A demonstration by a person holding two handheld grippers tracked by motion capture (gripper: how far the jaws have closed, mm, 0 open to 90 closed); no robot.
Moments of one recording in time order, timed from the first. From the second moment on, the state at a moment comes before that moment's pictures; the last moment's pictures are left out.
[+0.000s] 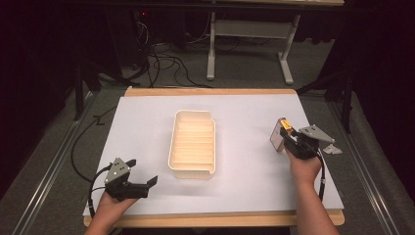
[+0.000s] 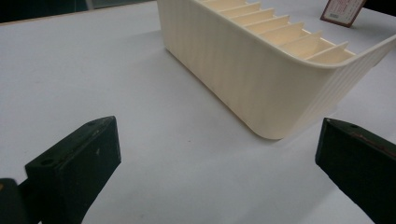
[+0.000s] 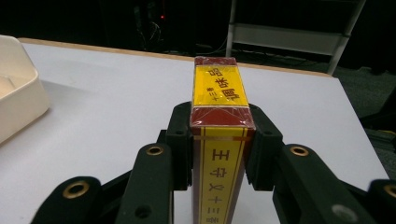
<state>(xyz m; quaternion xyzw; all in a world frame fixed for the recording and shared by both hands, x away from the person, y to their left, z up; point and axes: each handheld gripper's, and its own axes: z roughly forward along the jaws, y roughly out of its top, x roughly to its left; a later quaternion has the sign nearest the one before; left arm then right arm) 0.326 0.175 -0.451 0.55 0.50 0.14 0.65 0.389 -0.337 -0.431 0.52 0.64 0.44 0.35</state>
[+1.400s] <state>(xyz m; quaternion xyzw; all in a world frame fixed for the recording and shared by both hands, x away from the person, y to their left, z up) 0.324 0.175 -0.449 0.55 0.49 0.14 0.66 0.373 -0.318 -0.400 0.37 0.72 0.52 0.28</state>
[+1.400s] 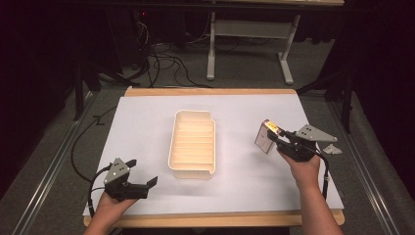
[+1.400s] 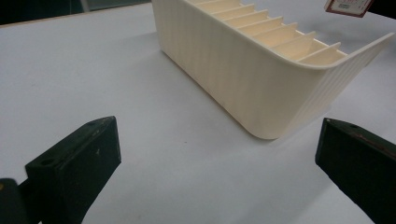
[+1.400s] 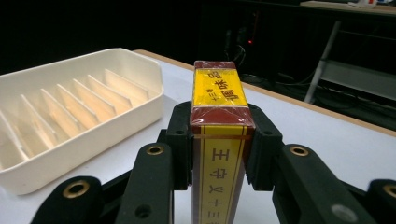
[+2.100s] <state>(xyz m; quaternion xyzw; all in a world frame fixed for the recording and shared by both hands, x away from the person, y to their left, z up) 0.324 0.176 -0.449 0.55 0.49 0.13 0.66 0.379 -0.296 -0.395 0.29 0.76 0.53 0.23</state>
